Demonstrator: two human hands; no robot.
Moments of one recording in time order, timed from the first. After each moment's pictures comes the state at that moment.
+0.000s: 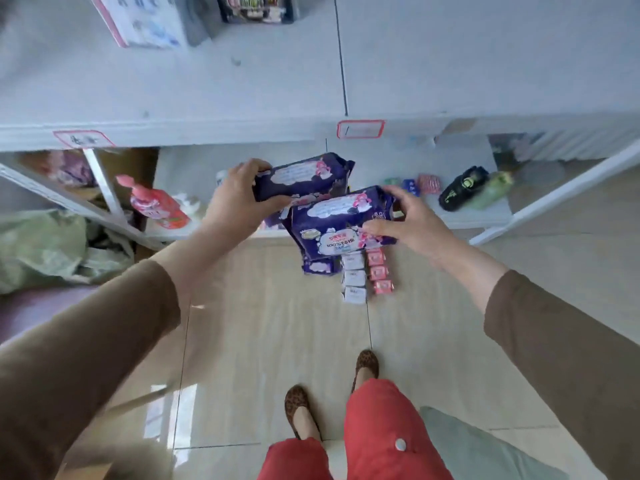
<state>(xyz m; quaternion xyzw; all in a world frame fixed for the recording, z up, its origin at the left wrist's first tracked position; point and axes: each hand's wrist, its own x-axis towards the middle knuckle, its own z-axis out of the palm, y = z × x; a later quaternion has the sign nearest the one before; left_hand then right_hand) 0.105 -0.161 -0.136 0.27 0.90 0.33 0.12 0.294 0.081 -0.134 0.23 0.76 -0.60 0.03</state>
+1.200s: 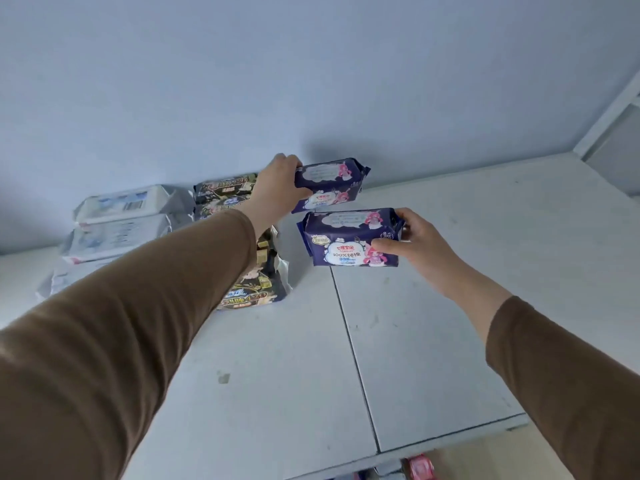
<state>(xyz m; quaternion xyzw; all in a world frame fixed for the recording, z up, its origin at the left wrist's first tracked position) -0.331 0.211 0.001 0.41 0.89 0.20 0.01 -0.077 0.335 -0.040 0.25 0.73 -0.62 -0.15</state>
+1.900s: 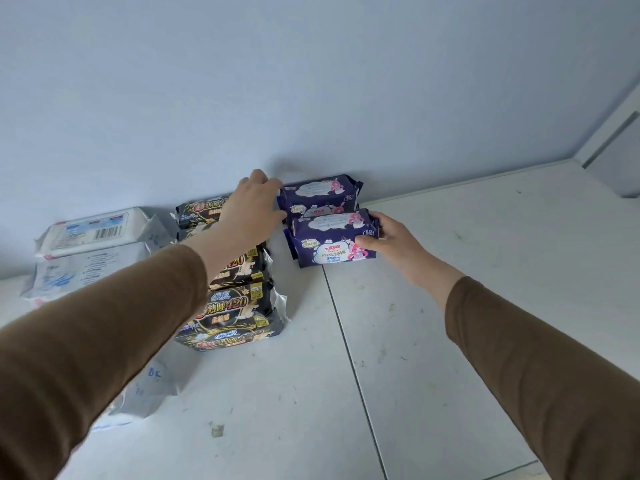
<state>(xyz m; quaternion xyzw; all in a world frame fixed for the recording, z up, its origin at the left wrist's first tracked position) -0.367 0.195 -0.009 0.45 0.89 0.12 0.00 -0.161 0.375 -0.077 0.26 0.71 -0.64 -0.12</state>
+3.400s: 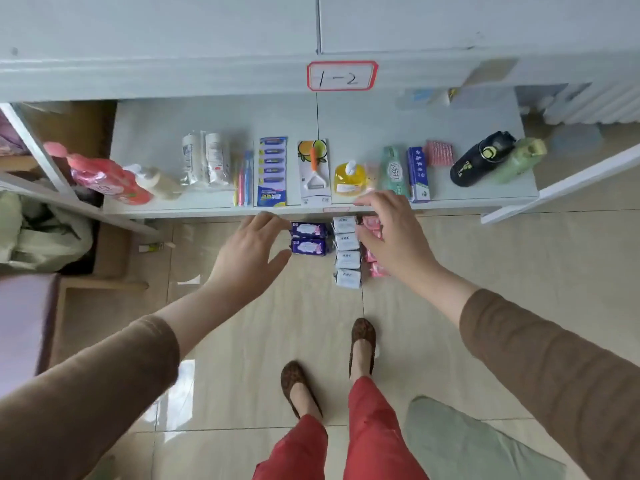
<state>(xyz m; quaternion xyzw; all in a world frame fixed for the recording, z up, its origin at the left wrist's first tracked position) 0.166 -0.122 -0.266 0.38 0.90 0.19 0.12 0.283 0.114 -0.256 0.16 0.93 -0.34 -0.03</state>
